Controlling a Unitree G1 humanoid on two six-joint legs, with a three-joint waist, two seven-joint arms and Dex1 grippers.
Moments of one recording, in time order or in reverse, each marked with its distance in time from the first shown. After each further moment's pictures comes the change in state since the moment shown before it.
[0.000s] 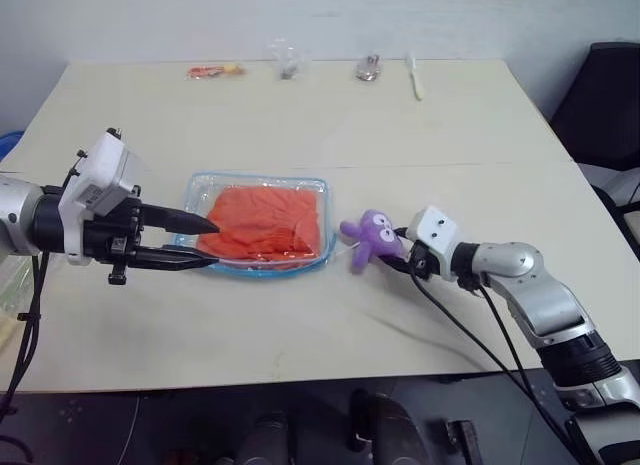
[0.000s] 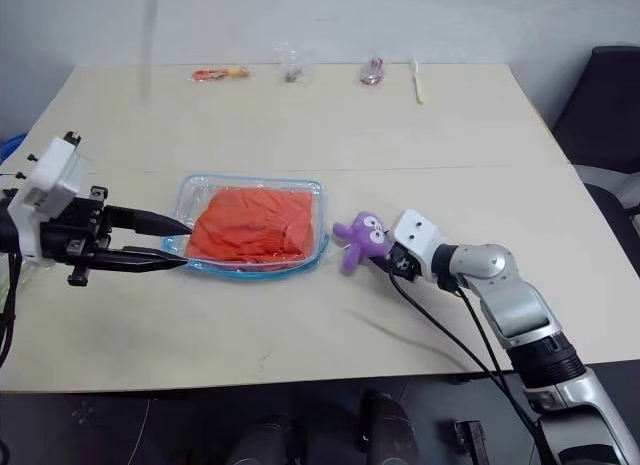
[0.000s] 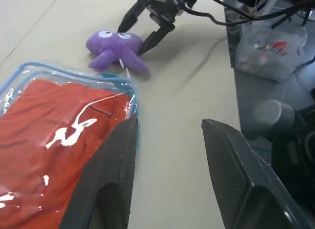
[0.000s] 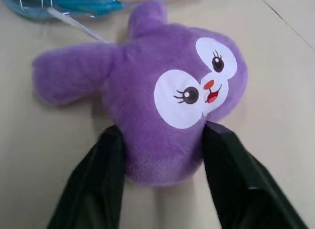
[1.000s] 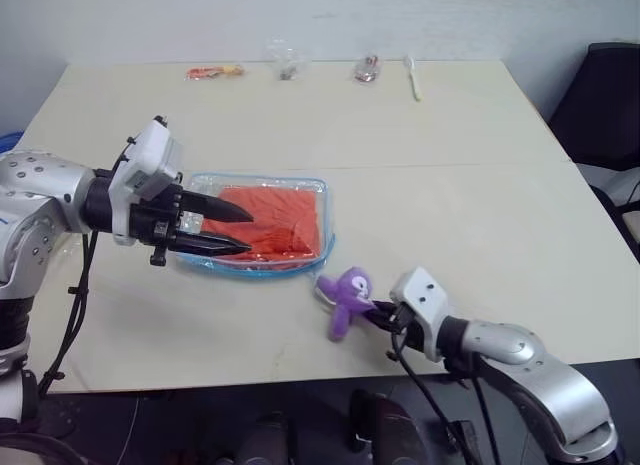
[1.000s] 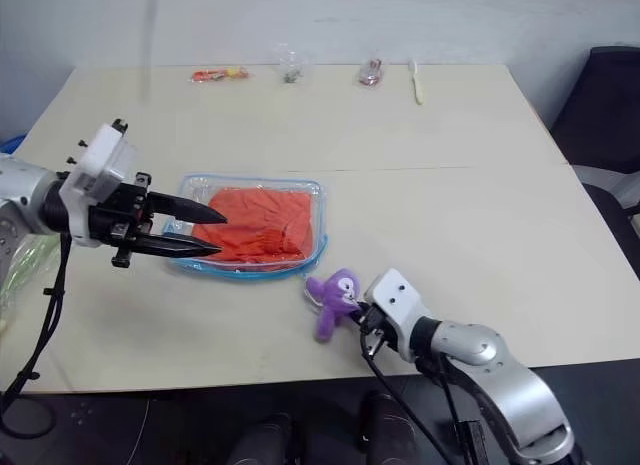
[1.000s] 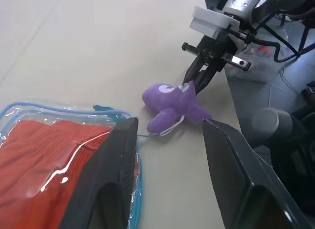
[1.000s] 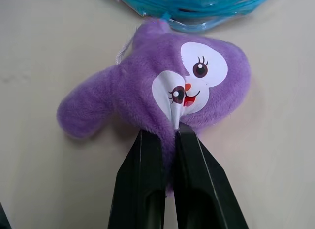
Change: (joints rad) left arm -0.230 -0.141 -0.197 0.098 0.089 -0.025 -0.071; right arm 0.402 0.197 -0.045 -0.714 0.178 0.589 -0.270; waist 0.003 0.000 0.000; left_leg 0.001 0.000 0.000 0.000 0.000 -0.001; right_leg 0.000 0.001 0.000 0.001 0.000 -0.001
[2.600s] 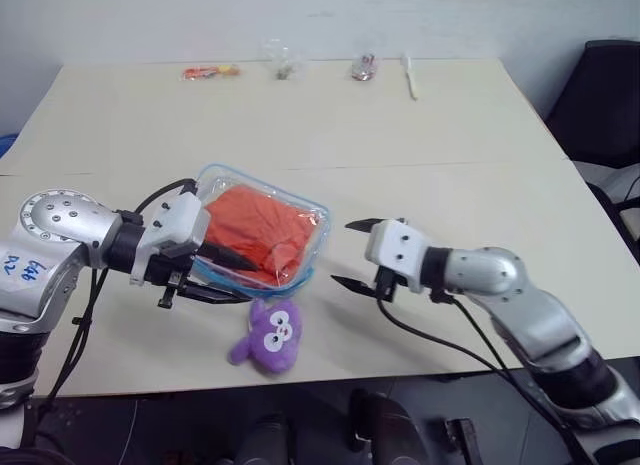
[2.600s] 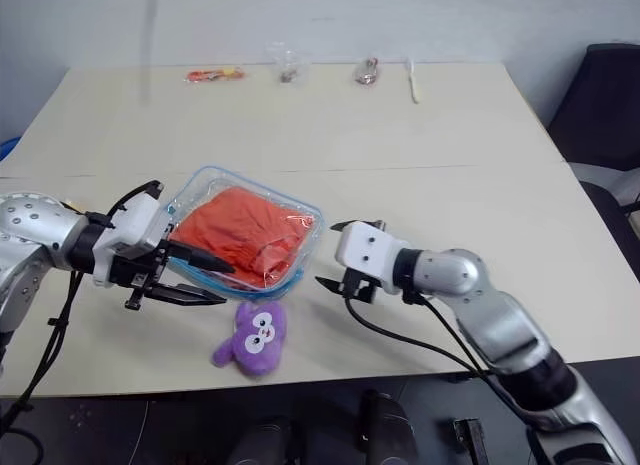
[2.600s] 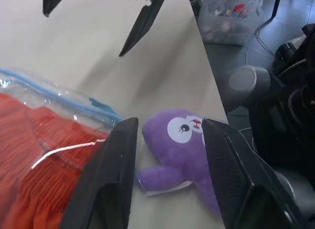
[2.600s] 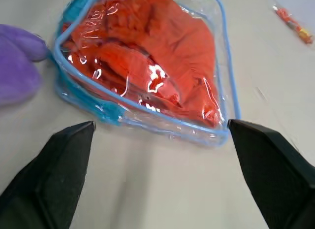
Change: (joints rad) left arm 0.220 0.031 0.013 -0.125 0.105 -0.108 -0.050; right arm -0.434 -0.142 0.224 0.384 -0.264 -0.582 0.209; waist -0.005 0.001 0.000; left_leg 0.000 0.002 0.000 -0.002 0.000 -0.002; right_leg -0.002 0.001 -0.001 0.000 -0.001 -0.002
